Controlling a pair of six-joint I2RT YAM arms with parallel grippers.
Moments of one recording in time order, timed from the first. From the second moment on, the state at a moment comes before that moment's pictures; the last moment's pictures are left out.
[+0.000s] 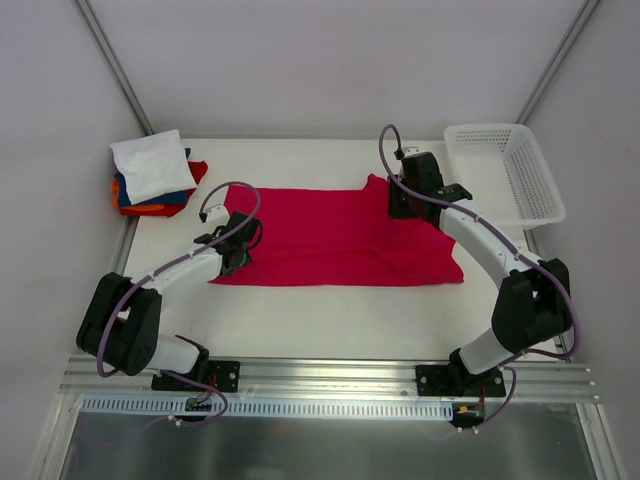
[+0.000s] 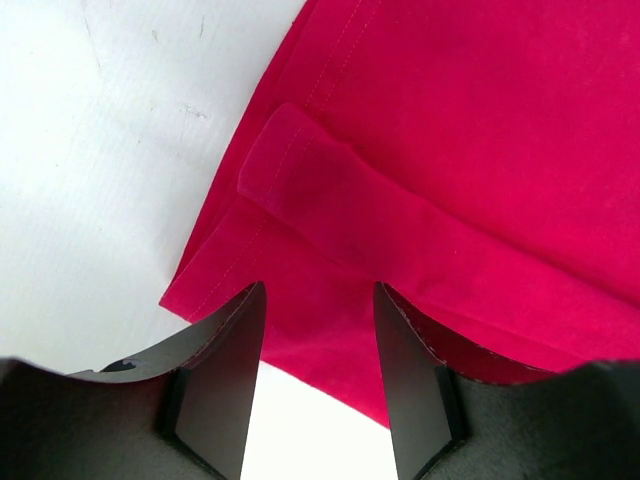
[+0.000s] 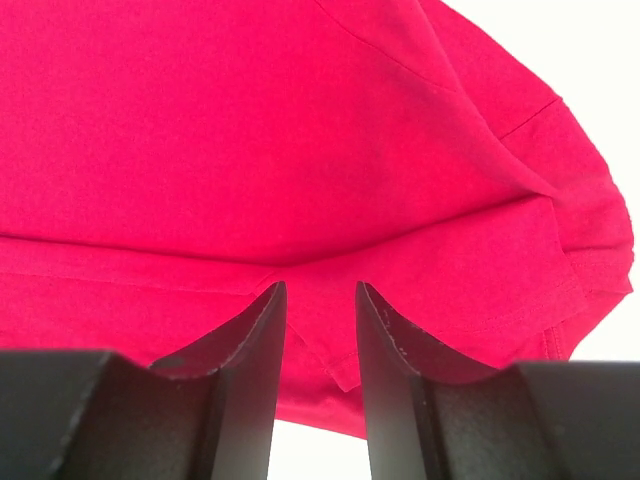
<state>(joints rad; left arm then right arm) -0.42 1.37 0.72 -0.47 -0.56 -0.77 0.41 1.55 1.25 -0.53 0.10 0.22</state>
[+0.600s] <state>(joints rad) -0.42 1.54 0.81 -0.46 -0.61 -0.80 0.37 1.55 1.25 -0.53 0.04 0.22</state>
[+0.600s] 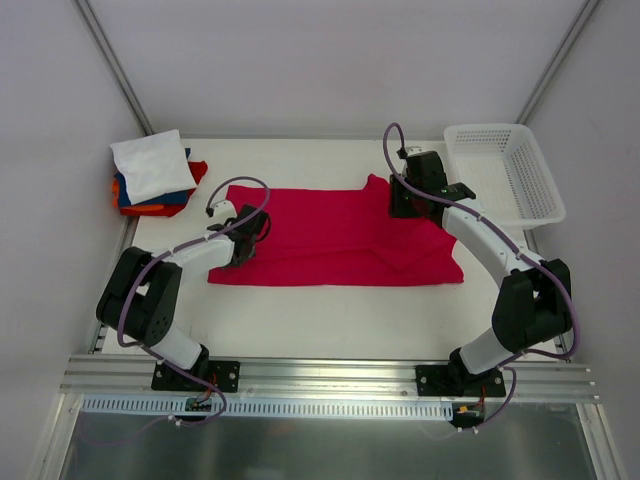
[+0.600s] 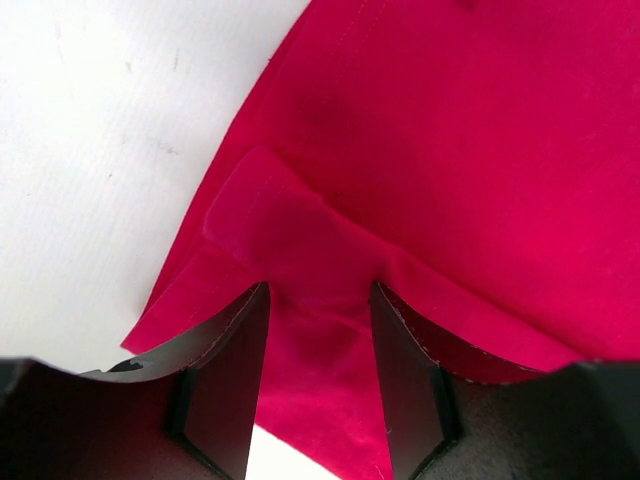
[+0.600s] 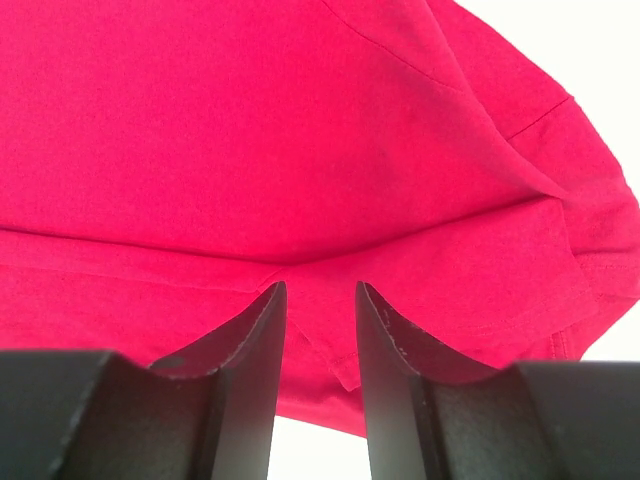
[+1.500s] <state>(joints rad) -0.42 1.58 0.84 -0.44 -0.63 -0.79 0.37 1.55 1.25 -0.52 -0.01 0.23</state>
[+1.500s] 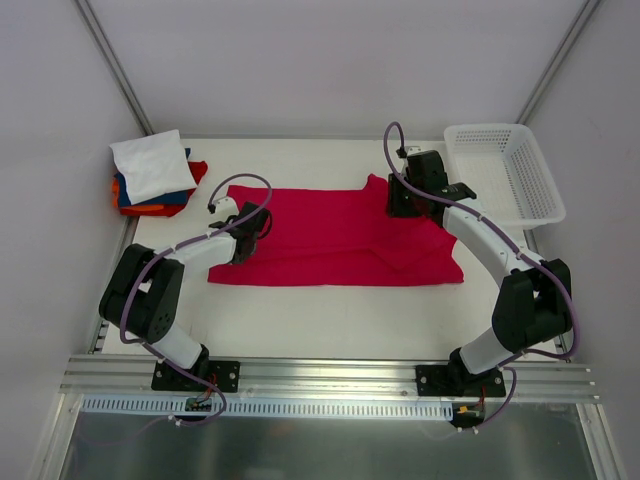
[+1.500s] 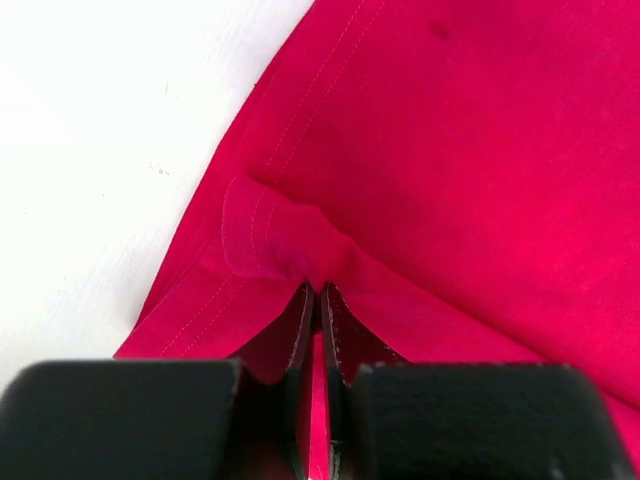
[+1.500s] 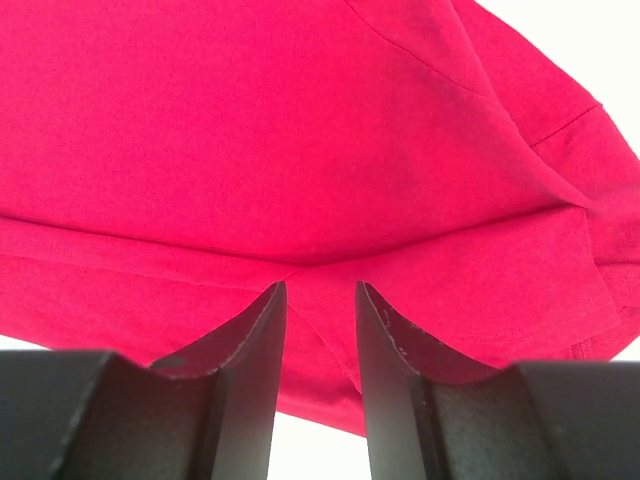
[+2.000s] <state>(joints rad) -0.42 1.56 0.89 -0.44 -0.64 -0.75 0.37 1.55 1.25 -0.52 -0.02 0.23</state>
